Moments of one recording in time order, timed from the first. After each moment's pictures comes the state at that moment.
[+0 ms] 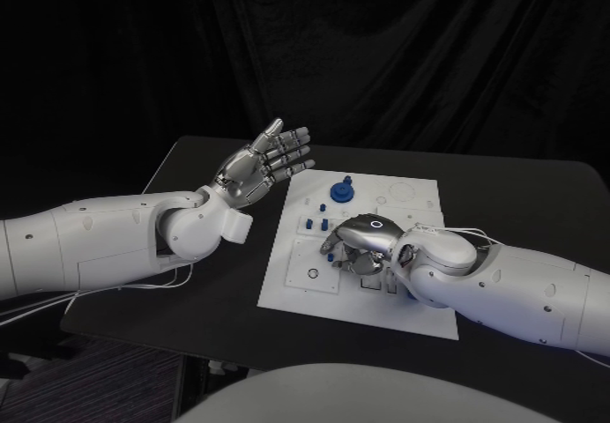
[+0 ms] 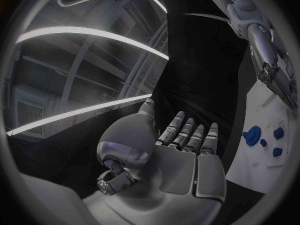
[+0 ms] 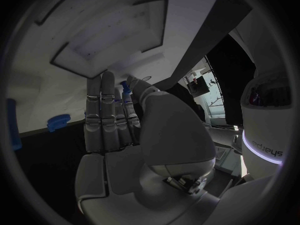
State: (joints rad) left arm 1.20 -0.99 -0.21 1.59 0.15 0.17 0.68; left_hand 1.01 0.30 -0.23 0.03 0.27 0.38 0.15 0.10 0.05 0.12 0.21 0.25 0.04 0.04 0.23 0.10 0.02 0.13 0.06 0.29 0.04 0.13; right arm 1.14 -0.53 -0.24 1.42 -1.63 -0.30 0.06; right_hand 1.43 -0.11 0.33 0.02 0.16 0.86 0.12 0.10 0.18 0.87 0.13 0.26 0.07 1.16 0.05 0.62 0.37 0.16 1.04 0.14 0.66 0.79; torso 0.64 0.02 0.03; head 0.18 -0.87
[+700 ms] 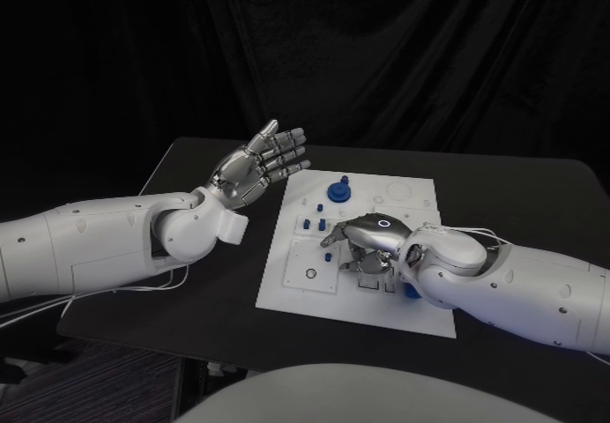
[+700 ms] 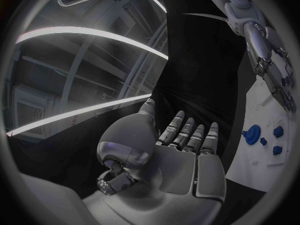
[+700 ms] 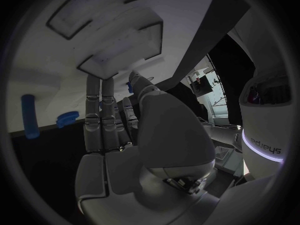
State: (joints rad) left arm 1.19 -0.99 -0.21 1.59 0.15 0.17 0.67; left_hand 1.02 0.30 -0.21 0.04 0.28 0.39 0.15 0.11 0.05 0.13 0.21 0.27 0.04 0.04 0.23 0.10 0.02 0.13 0.07 0.29 0.04 0.13; right arm 1.16 -0.59 -0.24 1.48 -1.64 -0.31 0.03; right_hand 1.48 -0.12 0.20 0.08 0.14 0.71 0.08 0.08 0.14 0.56 0.16 0.44 0.16 1.07 0.06 0.68 0.39 0.16 1.02 0.16 0.59 0.79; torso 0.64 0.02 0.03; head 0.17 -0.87
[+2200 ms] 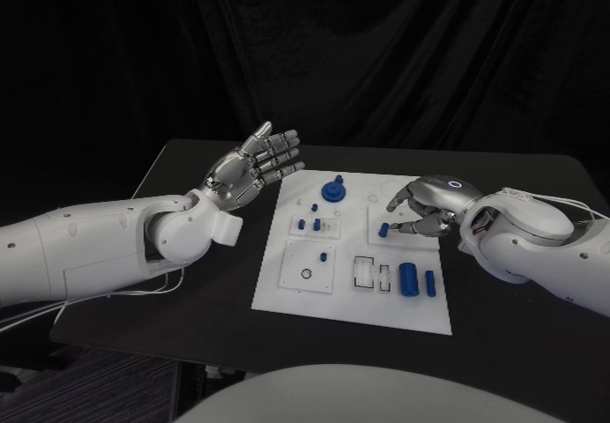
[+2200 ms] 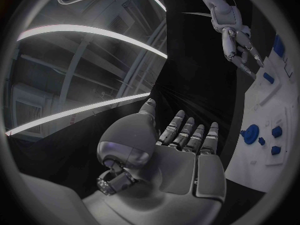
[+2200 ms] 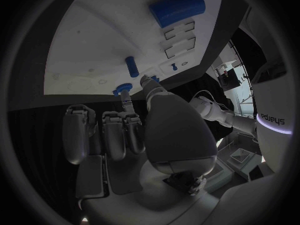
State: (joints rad) left arm 1.19 -0.99 -0.21 1.58 0.17 0.17 0.66; left_hand 1.03 0.30 -0.20 0.04 0.30 0.40 0.15 0.12 0.05 0.13 0.22 0.27 0.04 0.04 0.23 0.11 0.02 0.13 0.07 0.30 0.05 0.13; right arm 1.29 -0.83 -0.25 1.56 -1.56 -0.32 -0.10; right_hand 1.35 -0.10 0.16 0.17 0.22 0.91 0.15 0.11 0.15 1.47 0.07 1.57 1.31 1.46 0.01 1.57 1.31 0.05 1.46 0.12 1.45 1.31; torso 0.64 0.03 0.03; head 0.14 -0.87
